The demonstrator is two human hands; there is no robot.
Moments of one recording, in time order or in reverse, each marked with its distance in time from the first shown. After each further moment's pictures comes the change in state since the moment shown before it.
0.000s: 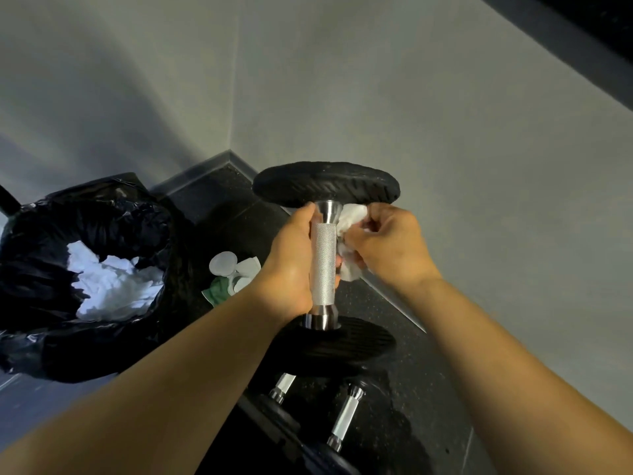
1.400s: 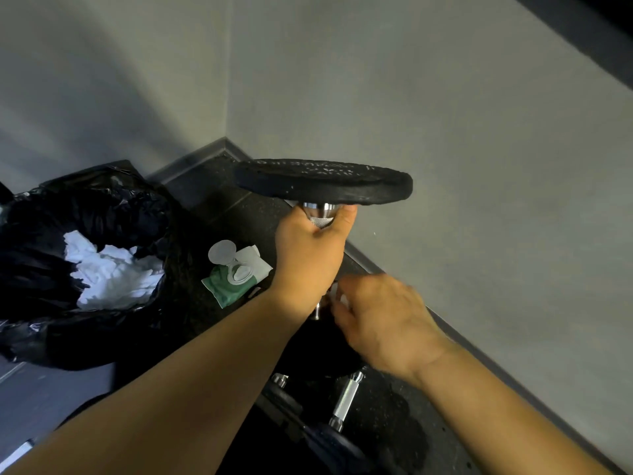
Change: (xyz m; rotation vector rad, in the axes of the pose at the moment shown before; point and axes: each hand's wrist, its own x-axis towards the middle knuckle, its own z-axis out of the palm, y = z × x) left_hand -0.002 -0.019 0.004 0.271 0.150 0.617; right_hand -0.081 -0.005 0.007 -0.812 -0.357 -0.189
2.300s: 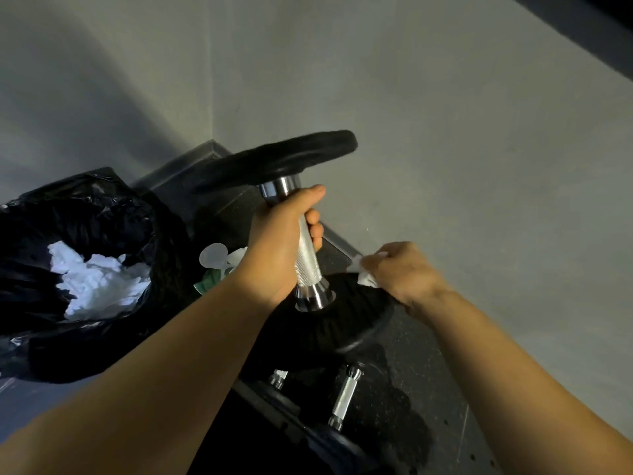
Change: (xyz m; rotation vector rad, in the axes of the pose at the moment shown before) left_hand 0.013 0.014 0.000 -0.393 -0.066 -0.426; right_hand 0.045 0.073 0.011 0.693 0.074 0.527
